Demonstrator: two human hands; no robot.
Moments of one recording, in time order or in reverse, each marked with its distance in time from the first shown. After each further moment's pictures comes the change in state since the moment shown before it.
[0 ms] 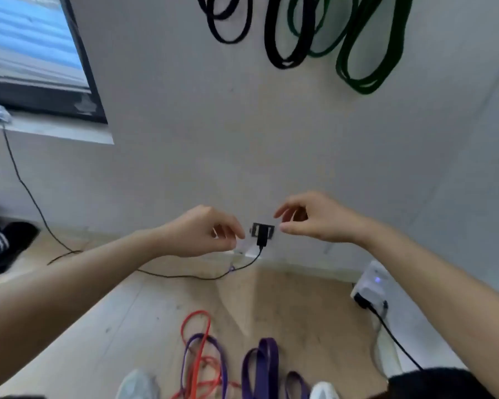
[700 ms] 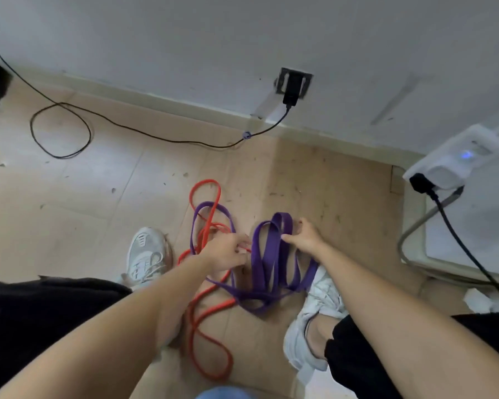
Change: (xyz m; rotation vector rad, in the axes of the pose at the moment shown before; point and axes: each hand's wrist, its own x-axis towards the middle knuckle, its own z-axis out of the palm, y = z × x) left_hand -0.087 -0.125 0.372 -0.271 -0.397 -0.623; right_hand -0.067 0.255 0.411 0.405 -0.181 0.887
